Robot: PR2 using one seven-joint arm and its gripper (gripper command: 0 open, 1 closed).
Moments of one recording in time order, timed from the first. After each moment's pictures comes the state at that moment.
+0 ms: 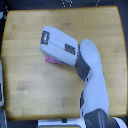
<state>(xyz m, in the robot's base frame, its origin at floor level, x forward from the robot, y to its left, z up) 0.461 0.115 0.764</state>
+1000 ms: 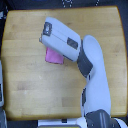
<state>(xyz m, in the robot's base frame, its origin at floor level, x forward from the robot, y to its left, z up) 0.487 0.095 0.793</state>
